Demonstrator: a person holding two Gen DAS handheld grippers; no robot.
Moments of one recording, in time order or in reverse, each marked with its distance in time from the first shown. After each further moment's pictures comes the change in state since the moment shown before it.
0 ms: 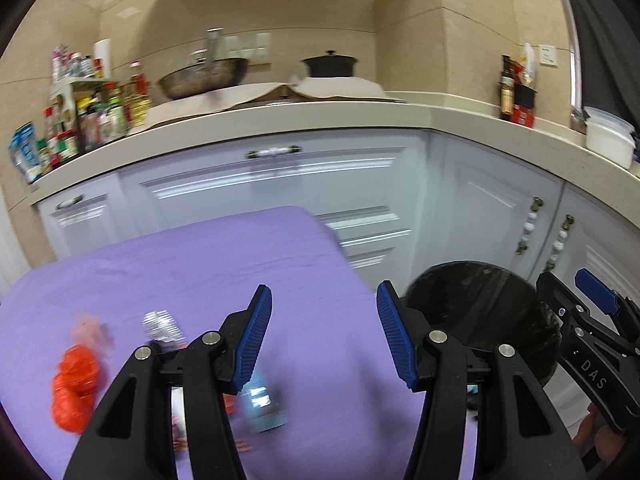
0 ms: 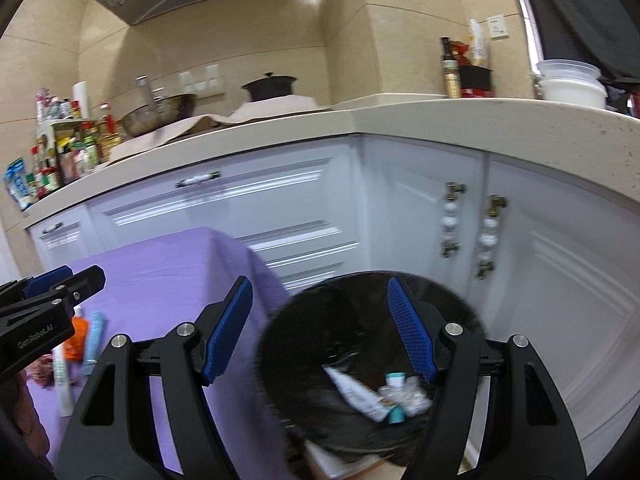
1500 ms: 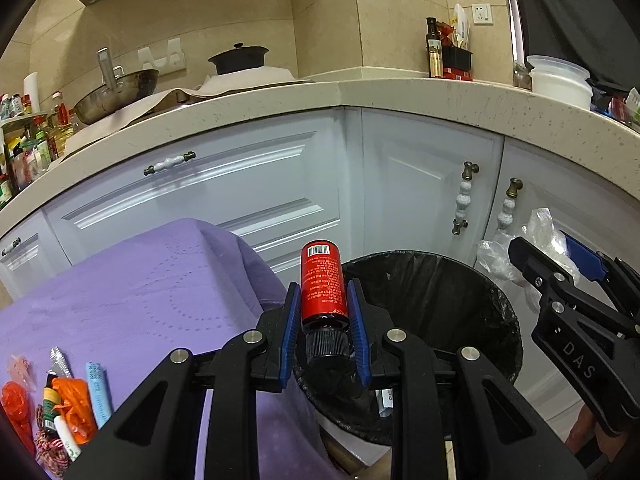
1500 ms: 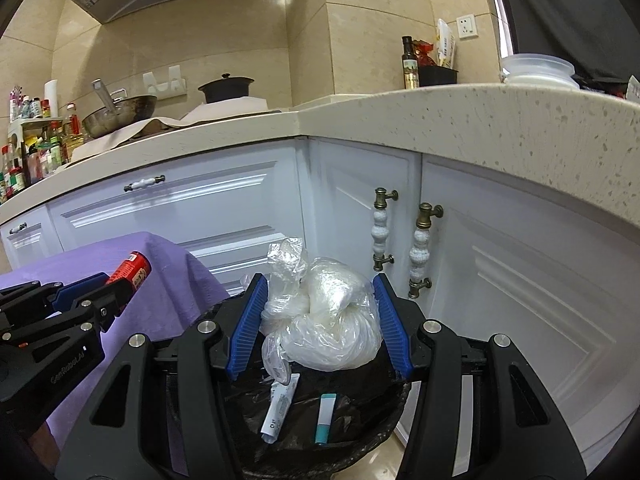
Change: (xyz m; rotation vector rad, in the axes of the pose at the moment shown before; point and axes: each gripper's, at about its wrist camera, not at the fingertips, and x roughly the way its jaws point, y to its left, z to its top) left arm 0.048 -0.120 0.006 0.156 0.025 -0.165; right arm 0.021 -0.084 0.008 -0.005 -0.009 -0.129
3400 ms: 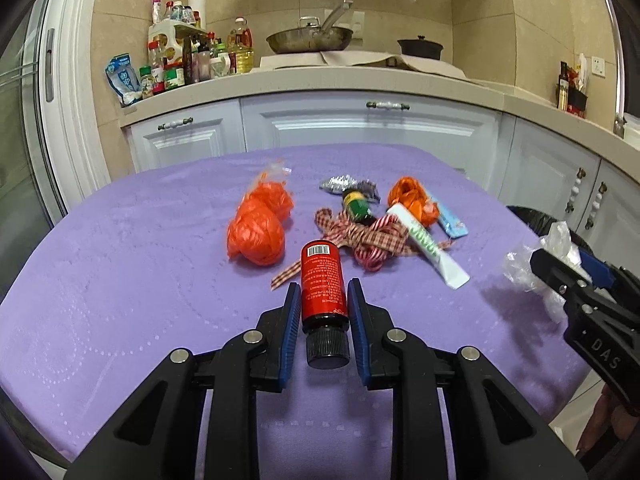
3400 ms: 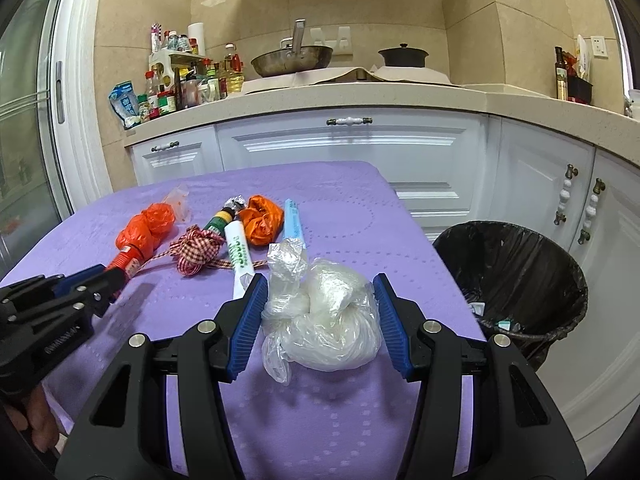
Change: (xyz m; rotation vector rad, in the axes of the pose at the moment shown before) left arm -0.182 0.185 -0.157 -0.284 0.050 0.318; right arm -0.132 0.207 -0.086 -0.190 0.110 0.407
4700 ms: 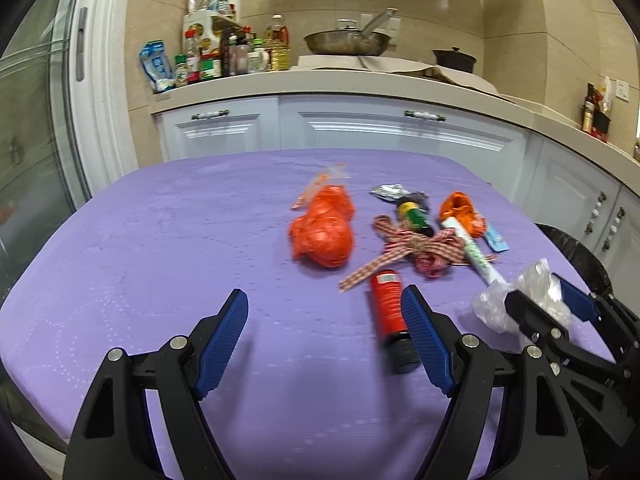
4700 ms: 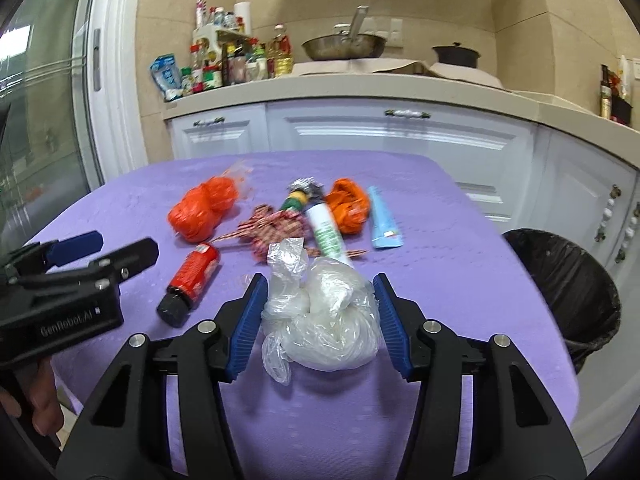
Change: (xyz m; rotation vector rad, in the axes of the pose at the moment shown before) left arm -0.003 0.040 0.000 -0.065 0.002 0.051; right arm 0.011 0.062 -0.004 -0.093 0.038 0.093
